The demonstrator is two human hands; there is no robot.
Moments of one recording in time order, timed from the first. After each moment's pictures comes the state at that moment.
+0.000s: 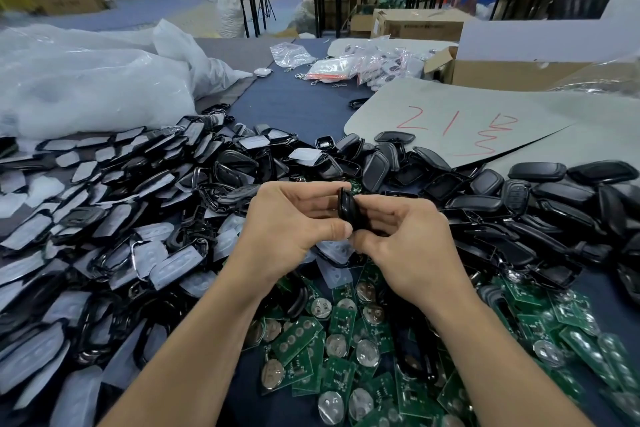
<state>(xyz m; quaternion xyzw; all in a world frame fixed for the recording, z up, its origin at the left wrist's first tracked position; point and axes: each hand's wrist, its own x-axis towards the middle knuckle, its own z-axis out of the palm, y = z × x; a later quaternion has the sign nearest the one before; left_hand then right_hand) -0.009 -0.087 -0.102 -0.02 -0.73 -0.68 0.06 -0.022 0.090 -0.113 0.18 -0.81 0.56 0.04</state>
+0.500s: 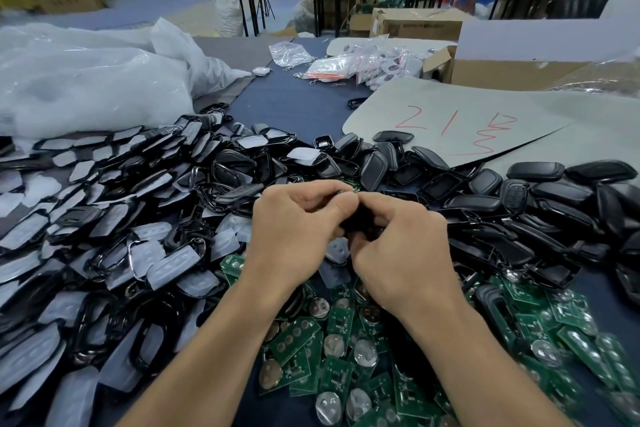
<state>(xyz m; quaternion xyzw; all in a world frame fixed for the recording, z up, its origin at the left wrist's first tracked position) 0.002 -0.059 -0.090 0.03 -0.76 -0.62 0.17 -0.005 0.076 -0.102 0.13 -0.89 0.42 0.12</state>
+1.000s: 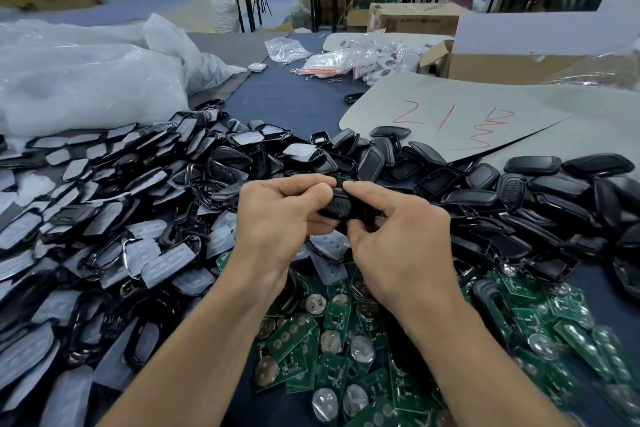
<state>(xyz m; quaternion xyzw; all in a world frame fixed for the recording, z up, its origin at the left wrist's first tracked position) -0.002 -0.066 -0.088 0.11 -0.68 -0.72 0.14 -0.005 0.073 -0.107 0.09 -0.86 0.48 0.18</state>
